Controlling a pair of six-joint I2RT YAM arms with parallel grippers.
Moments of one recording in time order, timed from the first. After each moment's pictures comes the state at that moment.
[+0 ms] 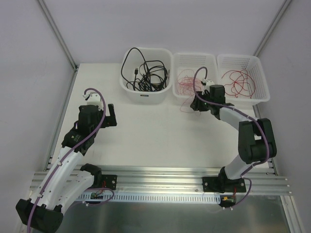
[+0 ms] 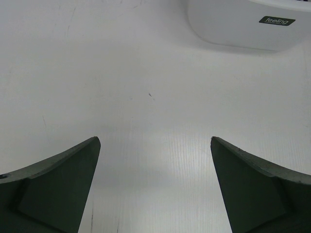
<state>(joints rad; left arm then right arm) -0.31 0.74 0.72 -0.50 -0.26 -0.23 0.19 1.61 0.93 0.01 -0.28 0.17</state>
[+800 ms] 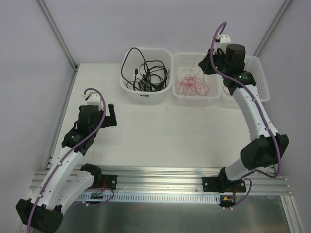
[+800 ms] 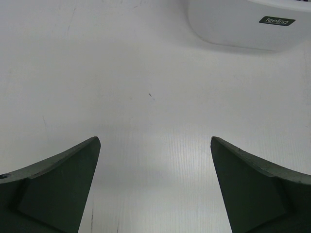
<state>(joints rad) -0.31 0.74 0.72 -0.50 -0.26 -0.23 0.20 1.53 1.58 -0.40 -0.27 0.12</state>
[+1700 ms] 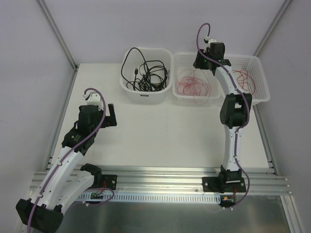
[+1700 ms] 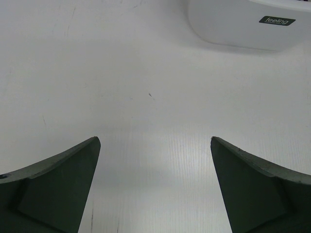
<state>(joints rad) -0.31 0.74 0.72 -0.50 -0.26 -0.23 0.12 2.33 2.19 -0.42 -0.21 0.16</state>
